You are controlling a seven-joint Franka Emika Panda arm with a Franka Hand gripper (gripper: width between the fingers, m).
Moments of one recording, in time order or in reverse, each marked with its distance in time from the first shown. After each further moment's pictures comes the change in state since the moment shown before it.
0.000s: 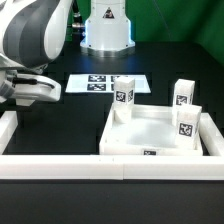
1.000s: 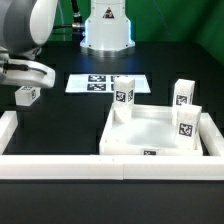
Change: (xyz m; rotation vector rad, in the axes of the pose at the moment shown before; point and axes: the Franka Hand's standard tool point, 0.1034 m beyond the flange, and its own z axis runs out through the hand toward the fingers) arm -0.023 0.006 -0.019 0.025 -0.035 0.017
